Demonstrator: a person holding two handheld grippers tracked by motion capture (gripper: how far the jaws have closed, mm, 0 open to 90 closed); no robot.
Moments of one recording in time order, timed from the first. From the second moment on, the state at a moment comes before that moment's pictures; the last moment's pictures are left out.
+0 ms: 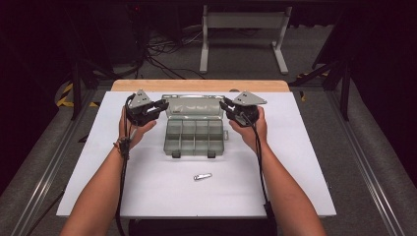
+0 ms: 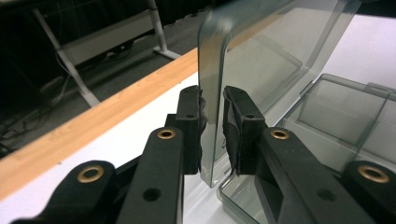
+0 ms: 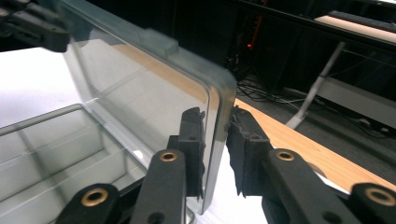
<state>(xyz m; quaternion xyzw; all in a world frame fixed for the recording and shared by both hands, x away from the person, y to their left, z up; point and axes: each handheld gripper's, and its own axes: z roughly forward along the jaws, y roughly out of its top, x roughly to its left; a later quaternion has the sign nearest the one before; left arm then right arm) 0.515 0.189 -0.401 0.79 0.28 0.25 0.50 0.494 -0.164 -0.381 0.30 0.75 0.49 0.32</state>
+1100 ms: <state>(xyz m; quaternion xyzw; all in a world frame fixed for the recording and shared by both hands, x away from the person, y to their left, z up) 0.543 0.179 -0.449 0.79 0.34 0.20 0.46 0.524 -0.160 -0.446 0.41 0.75 0.45 0.26</state>
